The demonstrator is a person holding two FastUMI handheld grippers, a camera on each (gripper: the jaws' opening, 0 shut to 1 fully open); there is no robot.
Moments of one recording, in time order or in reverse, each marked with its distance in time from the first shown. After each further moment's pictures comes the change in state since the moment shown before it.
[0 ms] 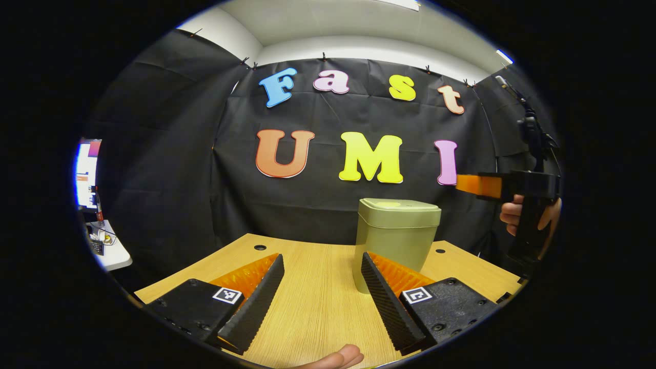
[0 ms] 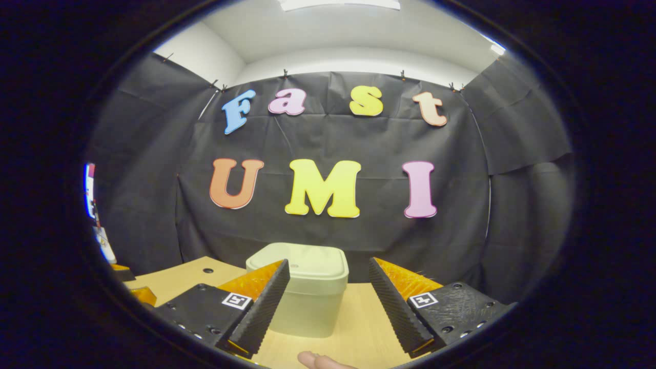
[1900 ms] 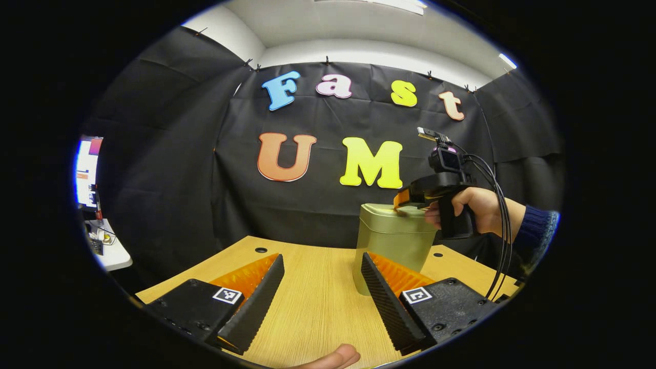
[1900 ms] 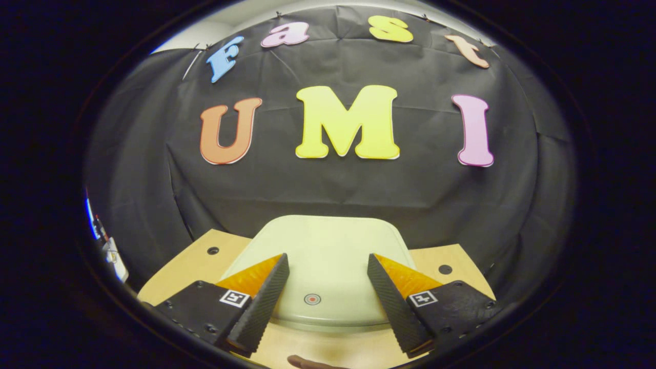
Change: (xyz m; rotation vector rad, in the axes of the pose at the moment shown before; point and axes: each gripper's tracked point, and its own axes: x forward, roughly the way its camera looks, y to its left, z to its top) left arm -0.009 0.013 0.011 -0.035 -0.021 -0.024; right arm 0.207 0.067 -0.045 0.111 0.411 0.101
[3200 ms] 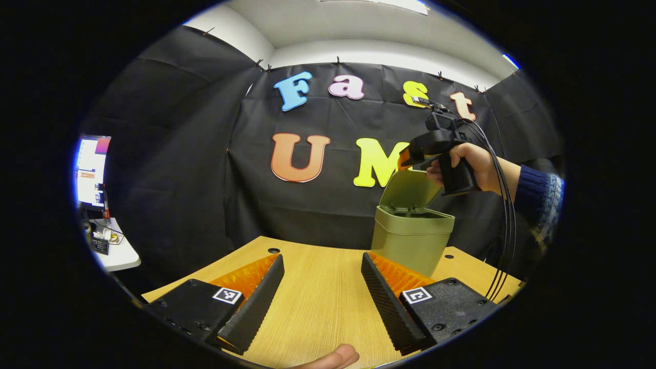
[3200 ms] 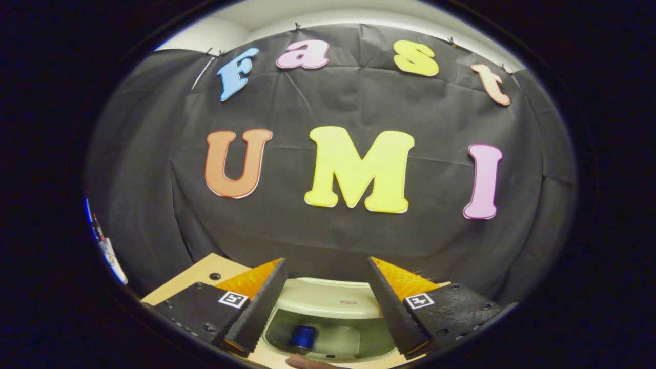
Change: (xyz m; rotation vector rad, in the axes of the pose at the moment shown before) left arm 0.002 0.027 -0.002 -0.007 0.003 0.061; right arm -0.008 0.044 0.111 -0.095 -0.120 -0.004
